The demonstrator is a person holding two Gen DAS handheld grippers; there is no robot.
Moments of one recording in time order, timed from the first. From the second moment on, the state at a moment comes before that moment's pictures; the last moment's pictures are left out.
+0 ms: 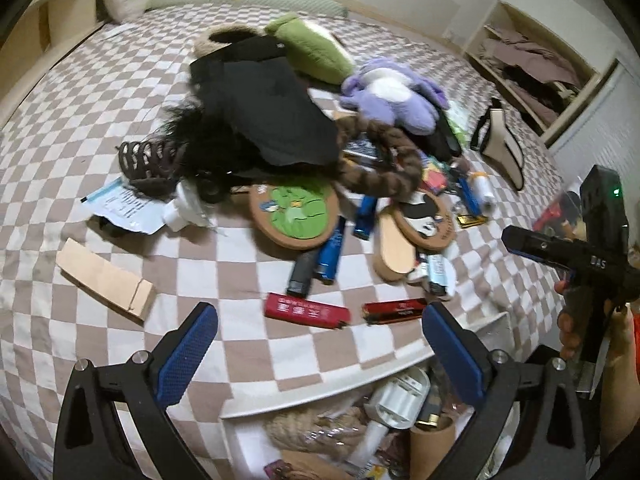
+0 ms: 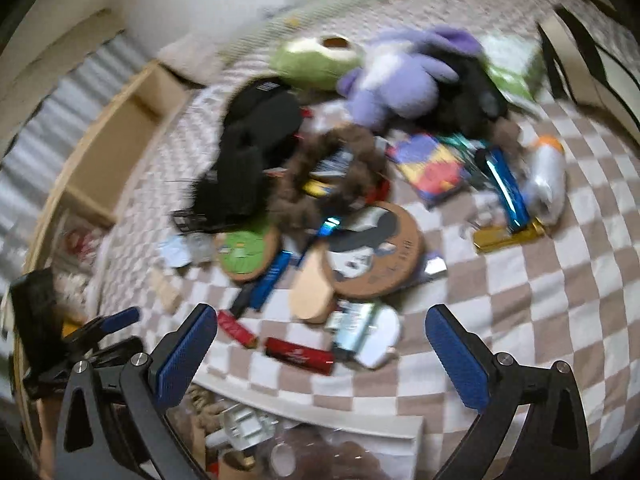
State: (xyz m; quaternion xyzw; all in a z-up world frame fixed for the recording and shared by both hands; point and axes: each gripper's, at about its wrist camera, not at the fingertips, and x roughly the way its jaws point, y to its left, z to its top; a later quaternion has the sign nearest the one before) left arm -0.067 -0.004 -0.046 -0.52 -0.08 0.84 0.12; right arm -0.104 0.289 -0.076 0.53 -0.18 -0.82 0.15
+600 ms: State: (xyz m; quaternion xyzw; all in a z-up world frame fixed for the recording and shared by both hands) left arm -0.109 -0.005 -0.111 -0.61 -0.06 0.79 0.10; right arm -0.127 0.268 -0.141 0.60 -0.14 -0.77 0.13
